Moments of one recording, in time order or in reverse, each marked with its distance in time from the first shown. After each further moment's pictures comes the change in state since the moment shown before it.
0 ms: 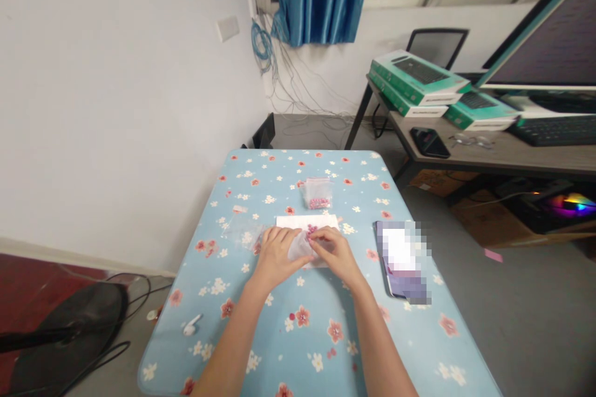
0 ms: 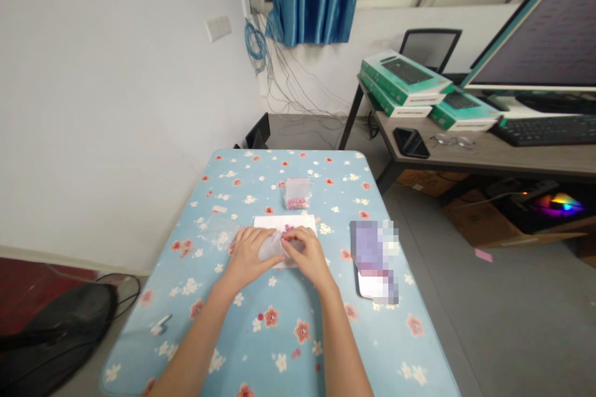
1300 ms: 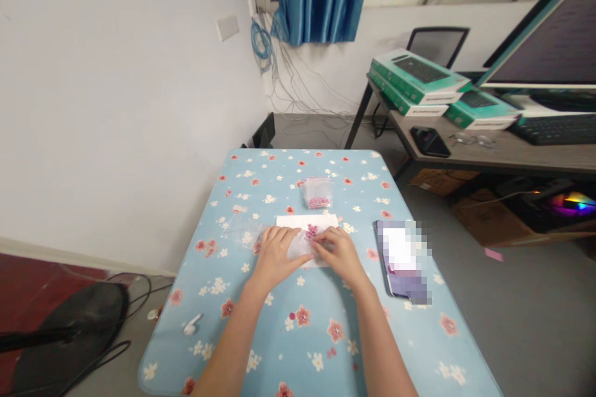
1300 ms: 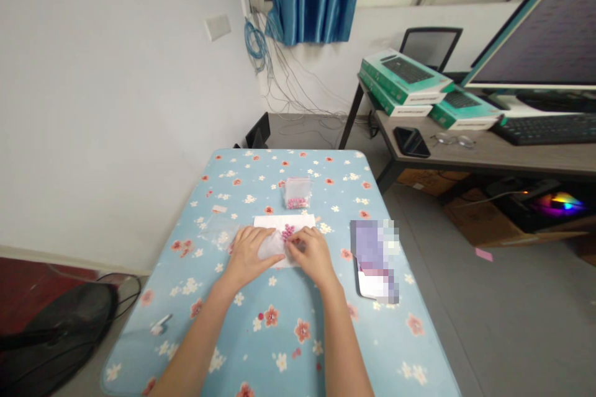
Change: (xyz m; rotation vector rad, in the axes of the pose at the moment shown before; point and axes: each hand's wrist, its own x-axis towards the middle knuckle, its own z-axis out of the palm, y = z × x) left_hand 0.000 -0.002 0.001 0.010 0.004 0.003; right_hand -0.002 0.012 -0.006 -0.279 -0.027 -0.010
